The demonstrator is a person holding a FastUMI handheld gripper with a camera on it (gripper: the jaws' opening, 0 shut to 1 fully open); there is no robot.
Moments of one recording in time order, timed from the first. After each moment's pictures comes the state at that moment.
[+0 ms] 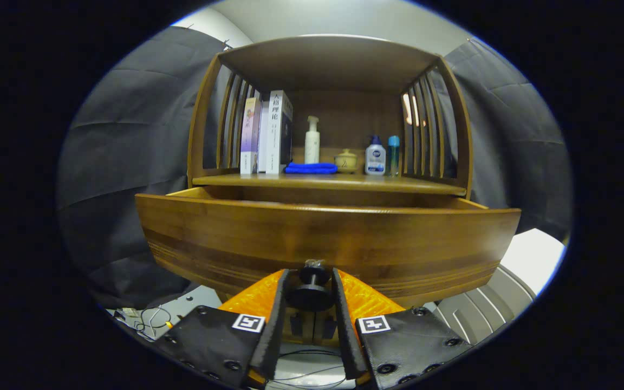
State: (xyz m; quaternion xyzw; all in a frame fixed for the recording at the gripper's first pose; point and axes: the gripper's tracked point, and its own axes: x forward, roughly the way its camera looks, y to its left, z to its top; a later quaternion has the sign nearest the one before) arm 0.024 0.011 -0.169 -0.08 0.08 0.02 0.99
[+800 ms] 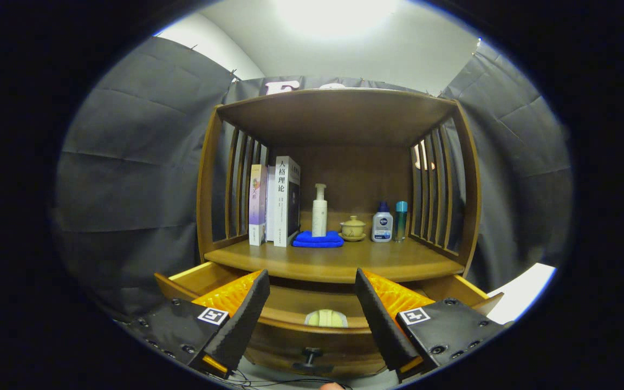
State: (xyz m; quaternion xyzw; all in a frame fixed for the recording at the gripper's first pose) arm 0.052 0.034 -0.030 -0.07 0.00 0.07 1.00
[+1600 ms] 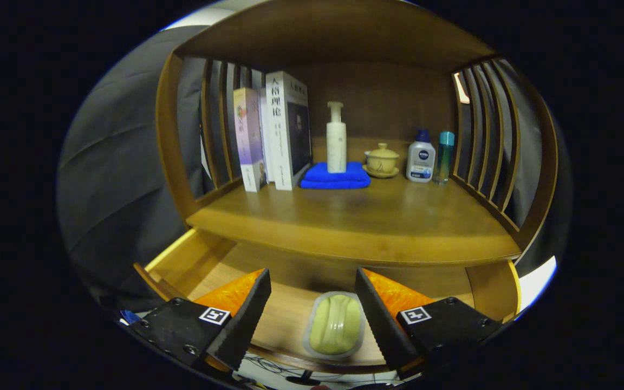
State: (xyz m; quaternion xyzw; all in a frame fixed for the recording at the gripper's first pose) arm 0.139 0.032 -0.104 -0.07 0.24 0.10 0.96
